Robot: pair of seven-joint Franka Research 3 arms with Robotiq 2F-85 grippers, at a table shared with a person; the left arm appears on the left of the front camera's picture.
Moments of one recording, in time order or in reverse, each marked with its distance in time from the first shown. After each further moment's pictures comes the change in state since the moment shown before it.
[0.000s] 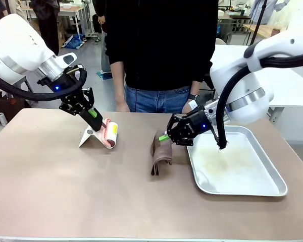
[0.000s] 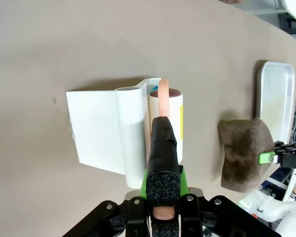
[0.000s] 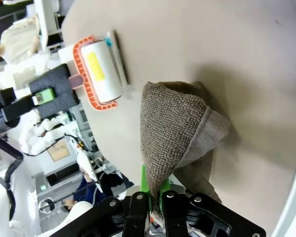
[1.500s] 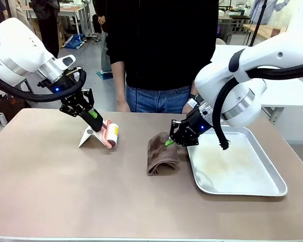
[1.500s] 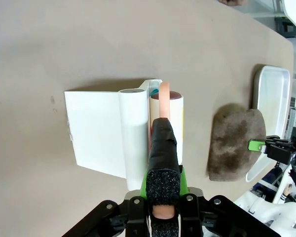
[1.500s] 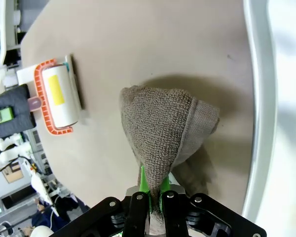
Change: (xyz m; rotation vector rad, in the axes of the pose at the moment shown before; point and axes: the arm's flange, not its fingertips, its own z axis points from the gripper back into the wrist) left arm 0.005 0.012 -0.004 -0.043 0.006 0.044; right arm 0.007 0.003 -0.003 -0.242 -0.123 0.079
